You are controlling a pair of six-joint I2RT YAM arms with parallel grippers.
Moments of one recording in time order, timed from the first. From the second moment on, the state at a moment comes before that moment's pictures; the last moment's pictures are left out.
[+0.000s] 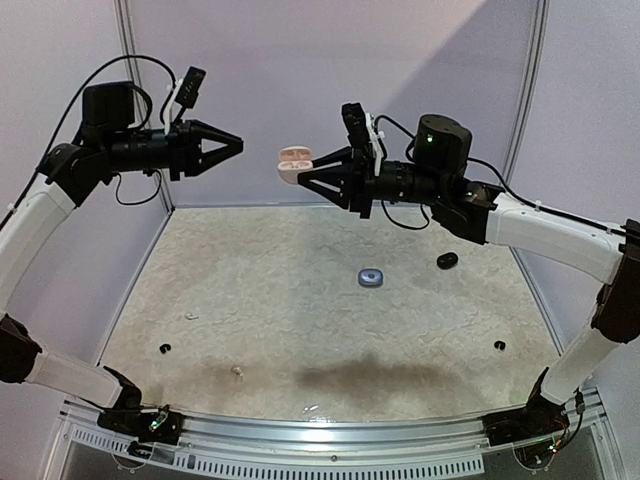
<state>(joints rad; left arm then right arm) -0.45 1.29 1.59 -0.50 0.80 0.00 0.85 1.63 1.46 0.28 -0.68 -0.02</state>
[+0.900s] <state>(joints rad) -0.67 1.26 0.69 -1.05 0.34 1.25 0.83 1.57 1.31 0.20 -0.48 0.12</state>
